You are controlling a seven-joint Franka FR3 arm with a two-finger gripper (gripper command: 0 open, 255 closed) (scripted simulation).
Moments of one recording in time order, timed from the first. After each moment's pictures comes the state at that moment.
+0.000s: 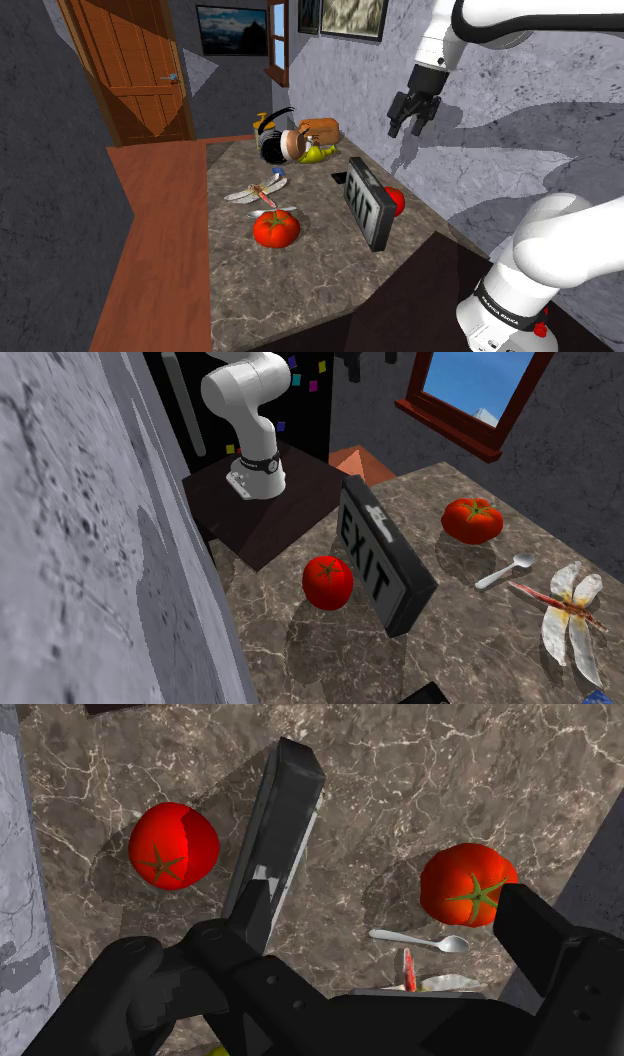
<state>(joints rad) 0.00 -0.76 0.00 -2.37 0.12 1.71 0.15</state>
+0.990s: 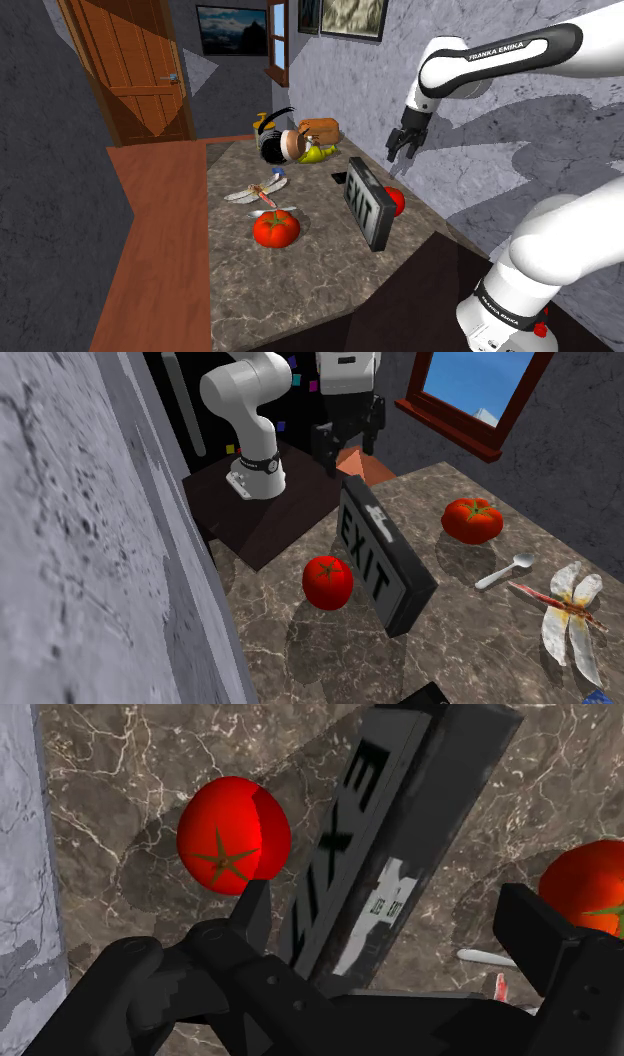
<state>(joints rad) -0.07 -0.53 -0.18 -2.51 0.04 2.03 -0.08</state>
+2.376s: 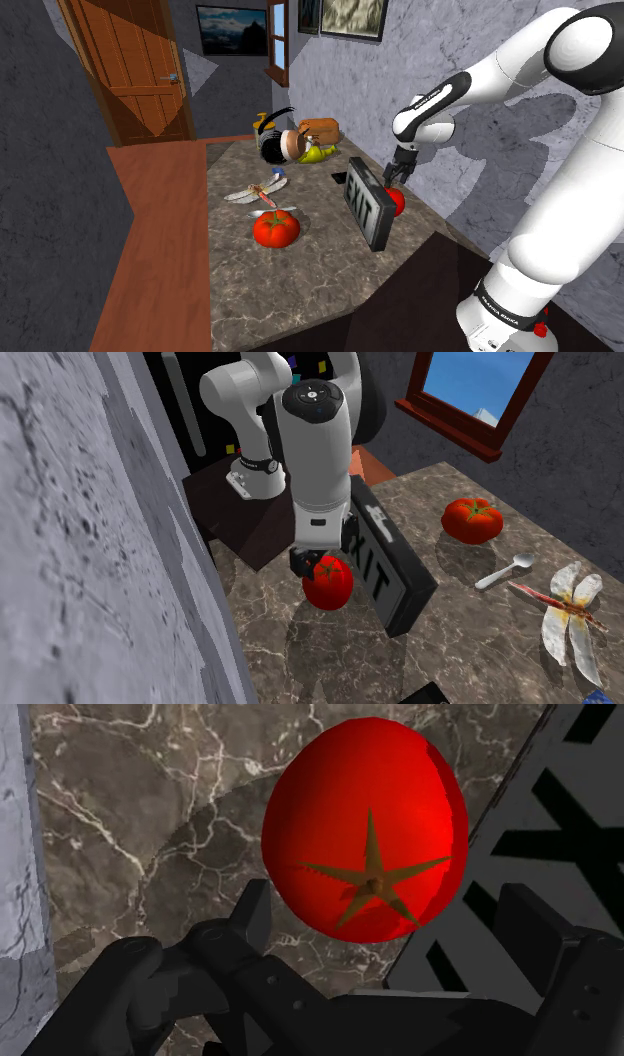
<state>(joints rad) -0.09 -0.02 -0.35 -2.47 0.15 2.44 -0.41</state>
